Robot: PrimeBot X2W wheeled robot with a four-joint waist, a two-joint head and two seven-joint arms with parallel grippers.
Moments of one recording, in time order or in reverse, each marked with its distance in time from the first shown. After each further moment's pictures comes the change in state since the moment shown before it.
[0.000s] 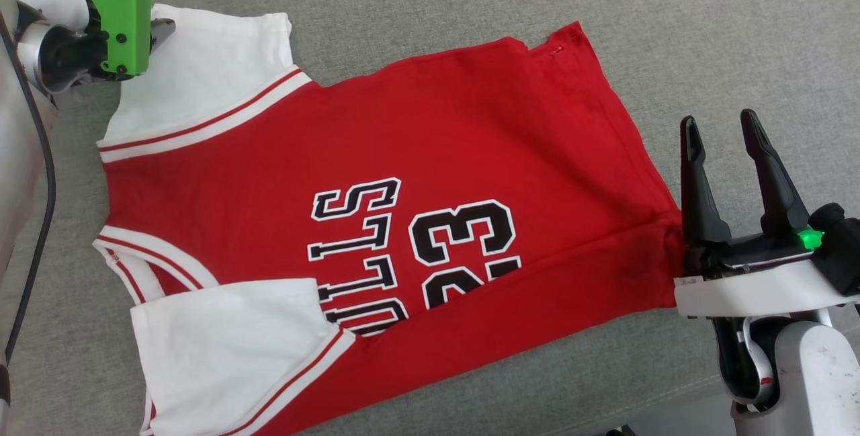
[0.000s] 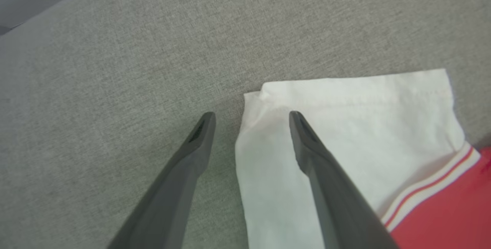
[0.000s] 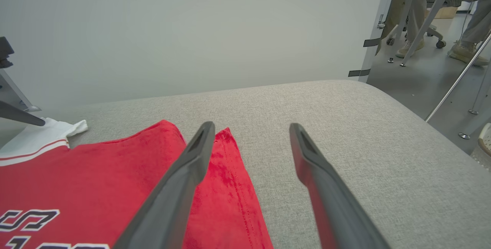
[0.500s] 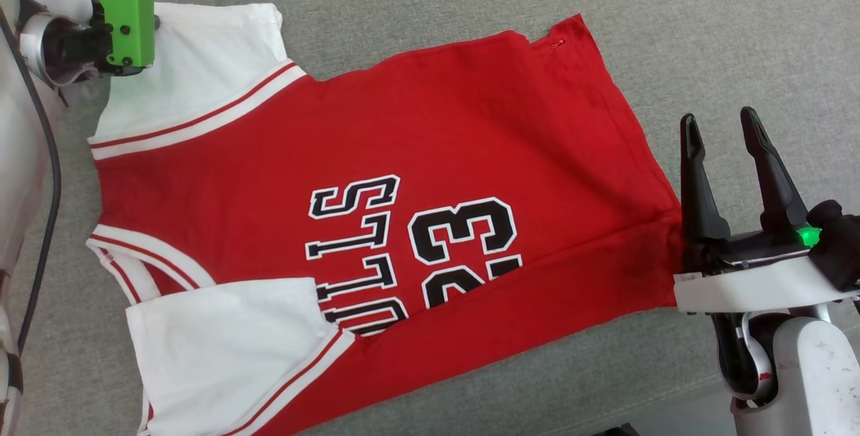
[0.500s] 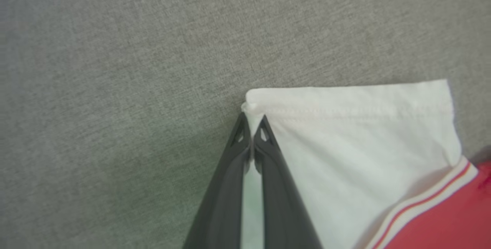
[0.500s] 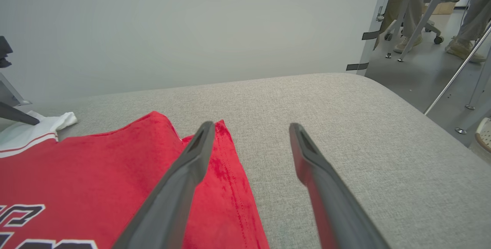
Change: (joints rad) left arm -0.022 -0.029 0.007 0.060 -0.043 0.002 0.013; right arm -0.014 0.002 -0.005 0.027 -0.007 0.000 -0.016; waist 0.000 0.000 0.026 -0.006
